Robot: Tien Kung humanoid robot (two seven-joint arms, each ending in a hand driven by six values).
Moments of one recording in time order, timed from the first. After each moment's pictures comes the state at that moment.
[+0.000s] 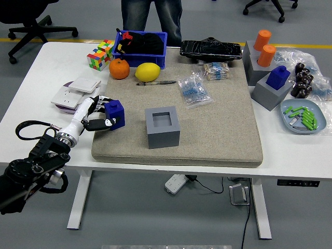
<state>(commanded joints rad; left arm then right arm) -0.71 0.26 -0.19 -0.63 0.53 0.35 -0.50 0.06 -0.25 1.30 0.21 -0.88 0.01 -0.01</state>
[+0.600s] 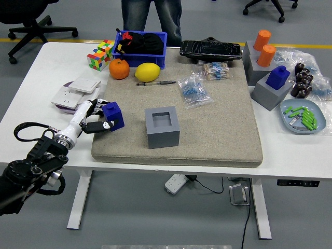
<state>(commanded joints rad) -0.71 0.27 -0.15 -0.61 0.51 0.34 -0.50 0.06 -0.25 1.29 0.21 -0.88 0.01 -0.01</state>
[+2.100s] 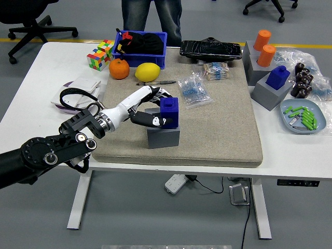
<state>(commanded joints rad) -0.90 0.29 -0.15 -0.98 0.79 0.25 -0.35 0.06 -0.26 1.30 0.21 -0.87 0.01 -0.01</state>
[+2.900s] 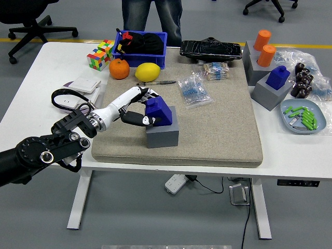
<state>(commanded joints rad) -0.89 0.32 -0.14 -0.94 0.79 0.24 -0.35 0.06 -0.26 1.31 0.22 -0.88 0.01 -0.01</state>
